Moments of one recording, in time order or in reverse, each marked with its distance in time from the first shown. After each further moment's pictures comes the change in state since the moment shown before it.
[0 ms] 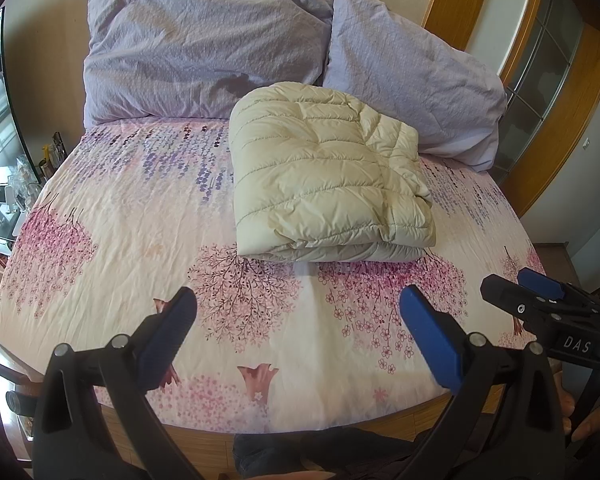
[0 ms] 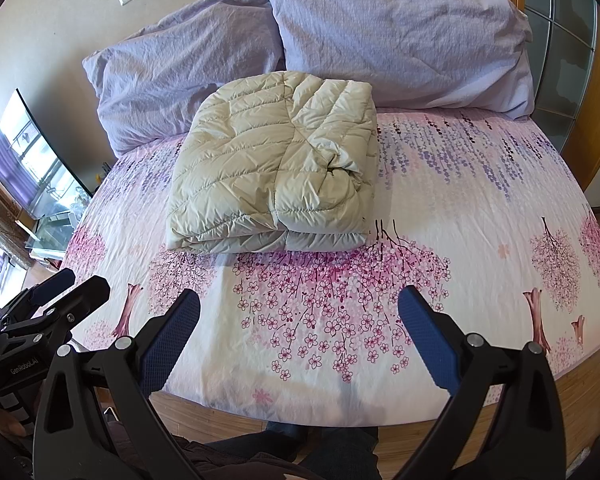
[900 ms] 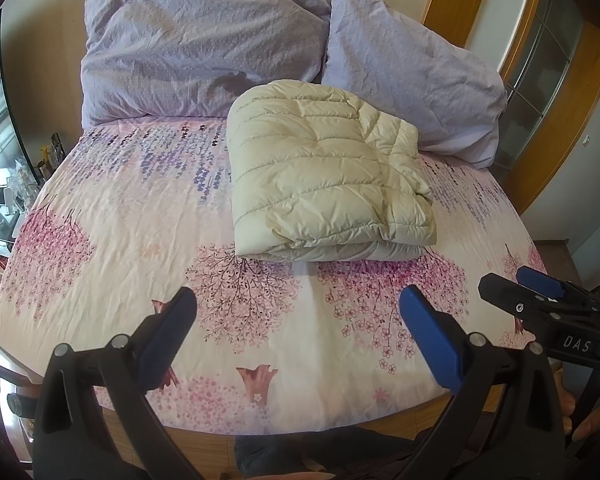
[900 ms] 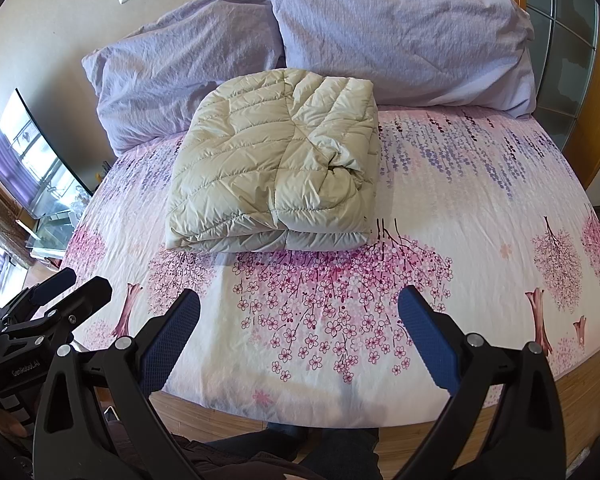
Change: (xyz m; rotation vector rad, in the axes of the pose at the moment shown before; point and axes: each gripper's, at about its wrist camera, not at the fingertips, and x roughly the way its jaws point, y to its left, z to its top) left arm 0.003 0.000 0.000 0.005 0.004 -0.002; right arm 0.003 0.000 0.000 0.003 0.003 0.000
